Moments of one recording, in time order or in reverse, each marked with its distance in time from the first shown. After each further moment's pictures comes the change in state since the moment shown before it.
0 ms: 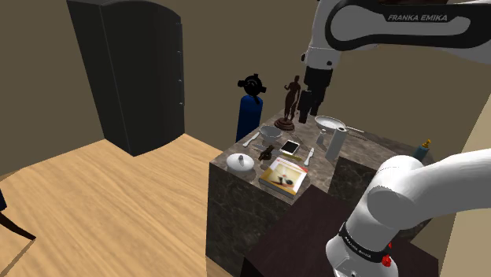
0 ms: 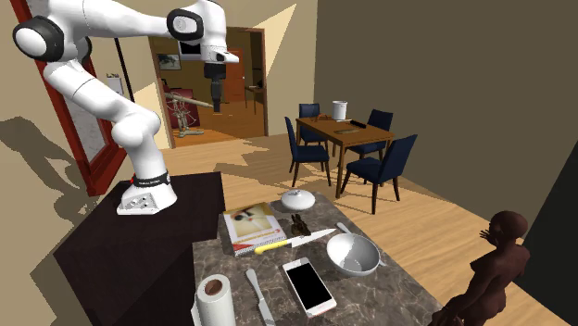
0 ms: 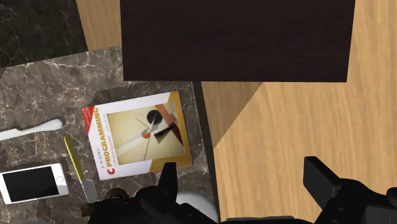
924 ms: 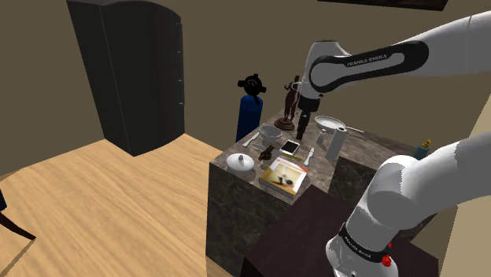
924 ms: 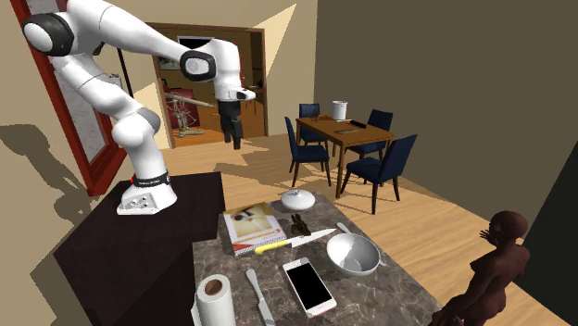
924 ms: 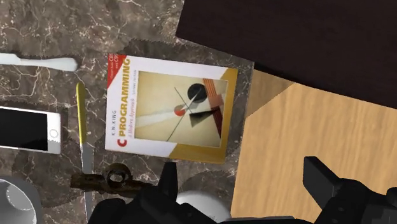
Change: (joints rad) arm 0.009 0.188 -0.256 -0.155 -0.168 0.409 -0.417
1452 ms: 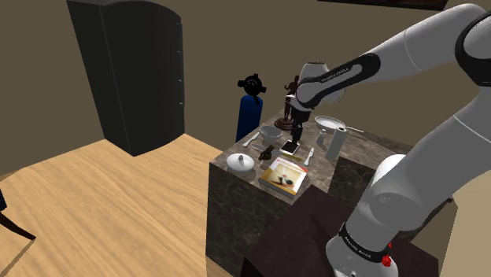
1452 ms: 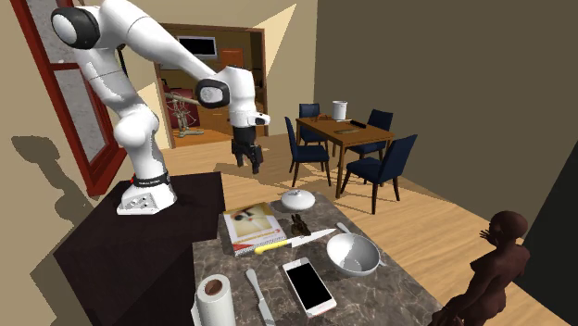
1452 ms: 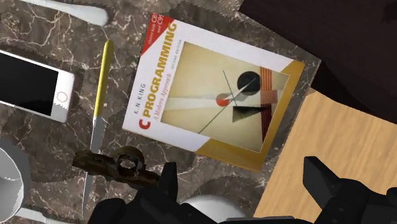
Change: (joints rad) arm 0.056 0.290 -0.184 0.041 0.009 0.296 -0.315
